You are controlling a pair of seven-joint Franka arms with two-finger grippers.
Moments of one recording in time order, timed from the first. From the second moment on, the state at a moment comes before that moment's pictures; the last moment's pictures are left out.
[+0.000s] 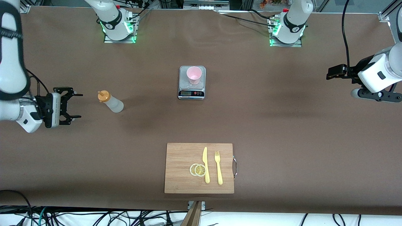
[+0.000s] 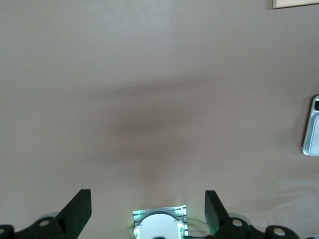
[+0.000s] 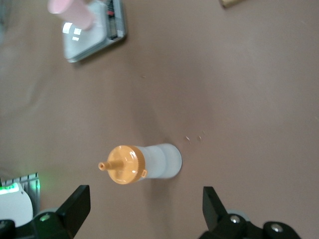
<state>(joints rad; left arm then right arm) -0.04 0.17 0.01 -1.45 -0.05 1.33 0.07 -0.09 0.38 0.00 -1.55 0.29 1.59 -1.37</state>
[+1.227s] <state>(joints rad) -0.04 0.17 0.01 -1.45 -0.05 1.33 0.07 0.02 -0.03 -0.05 -1.66 -0.04 1.62 0.05</state>
